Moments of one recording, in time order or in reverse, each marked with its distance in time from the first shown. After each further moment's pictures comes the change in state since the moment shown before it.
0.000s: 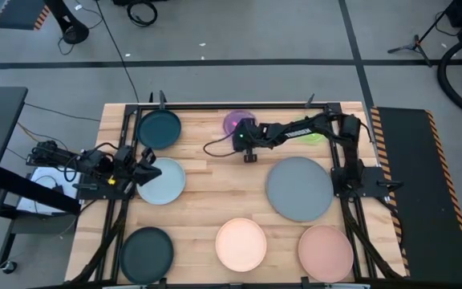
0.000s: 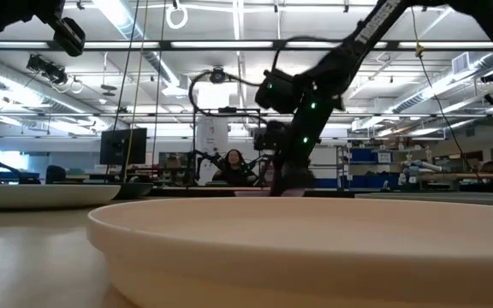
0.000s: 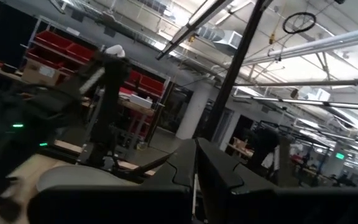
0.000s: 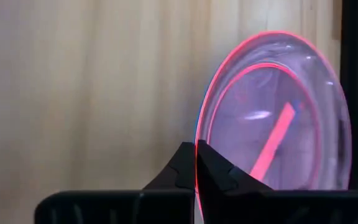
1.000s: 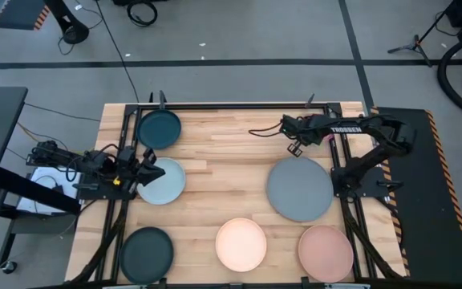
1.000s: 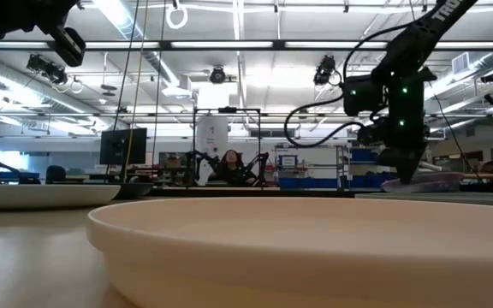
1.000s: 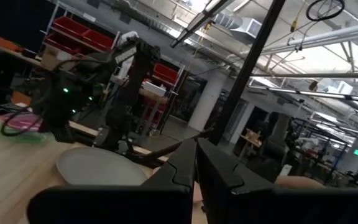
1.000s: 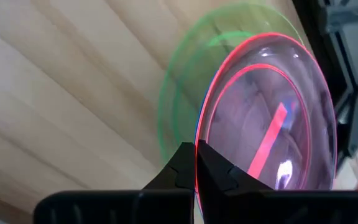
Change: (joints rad) left arm 0.000 0.000 0.000 -0.076 -0.044 -0.020; right arm -0.228 -0.509 -0.419 -0.558 0.222 0.726
